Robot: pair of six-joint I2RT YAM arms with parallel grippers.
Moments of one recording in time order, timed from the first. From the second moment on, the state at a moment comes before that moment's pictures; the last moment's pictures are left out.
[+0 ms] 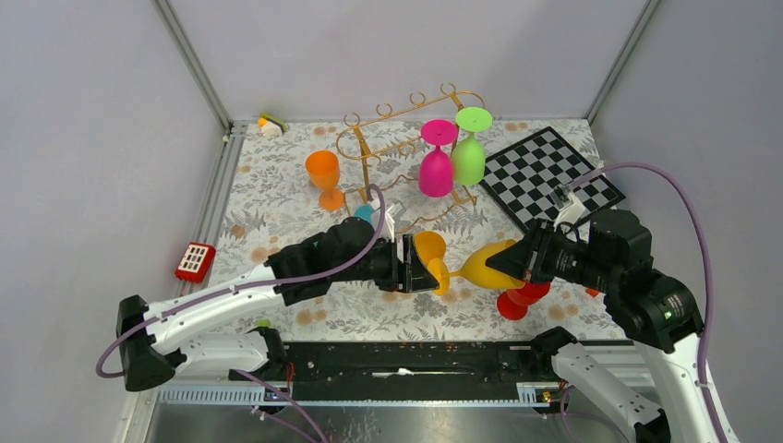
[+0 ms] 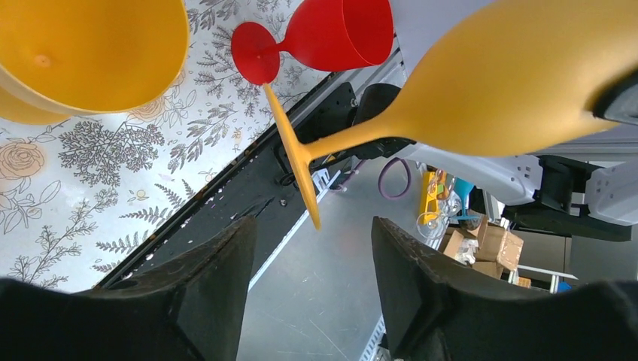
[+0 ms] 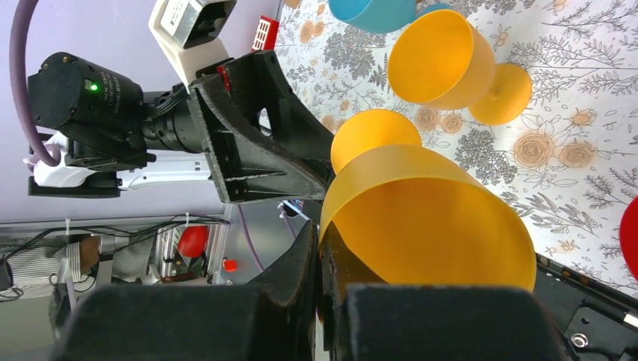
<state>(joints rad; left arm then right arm) -1.08 1.07 0.95 -0.34 0.20 -0.95 0.45 0.68 1.24 -1.03 -0.43 0.75</state>
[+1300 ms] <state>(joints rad) -1.10 0.77 0.90 -0.49 -0.17 -0.73 0.45 0.59 1.11 -1.04 -0.40 0.77</state>
